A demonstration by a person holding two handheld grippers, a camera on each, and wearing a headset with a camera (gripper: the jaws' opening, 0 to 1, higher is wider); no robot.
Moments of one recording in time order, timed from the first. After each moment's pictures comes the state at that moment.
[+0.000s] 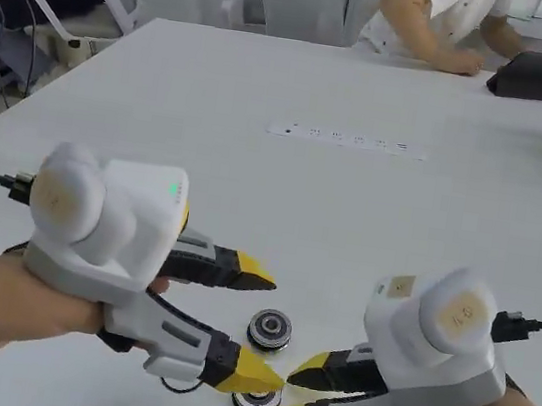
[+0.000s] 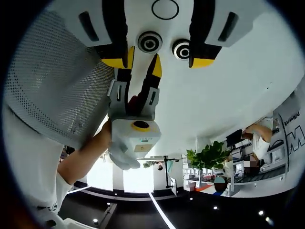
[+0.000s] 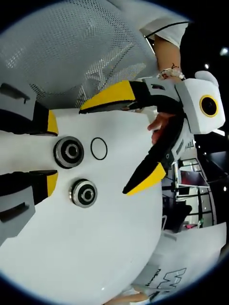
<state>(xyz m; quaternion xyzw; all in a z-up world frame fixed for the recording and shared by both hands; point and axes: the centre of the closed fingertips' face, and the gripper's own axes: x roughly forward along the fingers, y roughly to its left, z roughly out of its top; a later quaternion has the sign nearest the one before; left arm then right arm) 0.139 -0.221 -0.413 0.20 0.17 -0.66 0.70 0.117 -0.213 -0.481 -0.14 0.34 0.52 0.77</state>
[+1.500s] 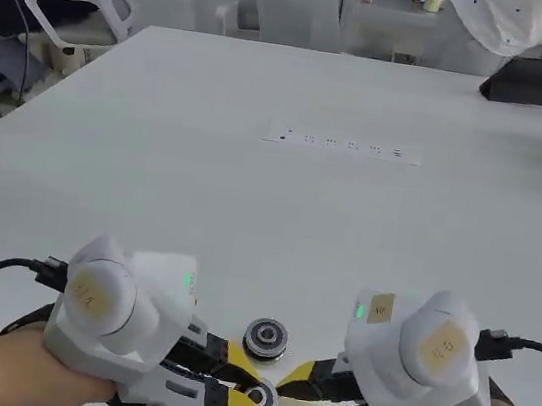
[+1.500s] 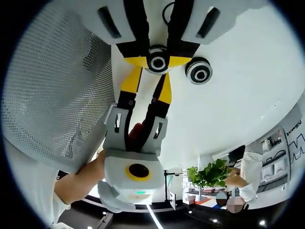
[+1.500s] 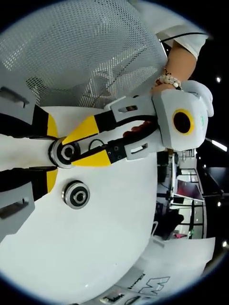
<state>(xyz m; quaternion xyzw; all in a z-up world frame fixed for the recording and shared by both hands) 0.127 -0.214 -0.462 0.22 0.22 -0.66 0.69 0.121 -0.210 -0.480 -0.18 0.31 0.53 0.77</state>
